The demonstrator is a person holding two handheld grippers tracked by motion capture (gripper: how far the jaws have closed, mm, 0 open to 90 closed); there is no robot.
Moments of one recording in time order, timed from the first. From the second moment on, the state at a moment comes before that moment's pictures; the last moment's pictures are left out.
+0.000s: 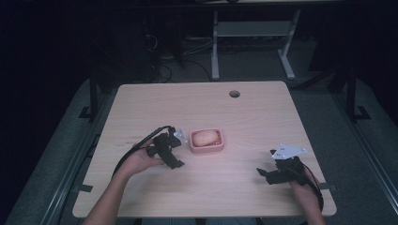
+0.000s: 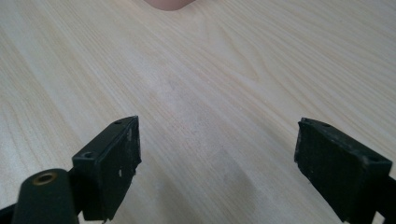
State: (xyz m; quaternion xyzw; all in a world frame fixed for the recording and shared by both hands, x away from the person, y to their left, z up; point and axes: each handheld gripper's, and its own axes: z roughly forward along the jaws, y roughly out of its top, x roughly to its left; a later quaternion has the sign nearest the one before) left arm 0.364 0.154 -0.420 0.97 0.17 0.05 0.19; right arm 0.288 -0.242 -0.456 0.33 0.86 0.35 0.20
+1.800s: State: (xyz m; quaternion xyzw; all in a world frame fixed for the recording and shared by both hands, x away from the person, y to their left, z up) left arm 0.316 0.220 -0.433 0.95 0.21 0.09 0.22; right arm 0.288 -0.243 -0.457 0.33 0.86 0.34 0.20
